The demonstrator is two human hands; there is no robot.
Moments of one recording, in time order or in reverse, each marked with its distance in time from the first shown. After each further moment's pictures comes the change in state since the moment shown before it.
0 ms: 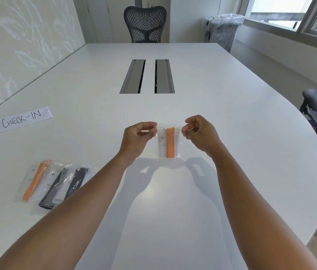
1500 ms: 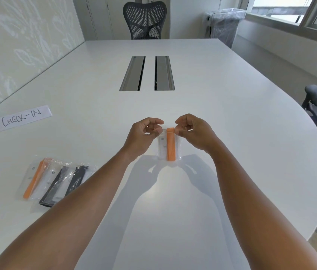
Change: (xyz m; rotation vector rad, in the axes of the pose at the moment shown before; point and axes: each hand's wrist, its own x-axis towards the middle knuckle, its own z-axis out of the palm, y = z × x) left_hand 0.000 0.007 0.009 0.175 -0.131 0.102; right_hand 0.001 -0.001 0.004 -0.055 -0.143 -0.129
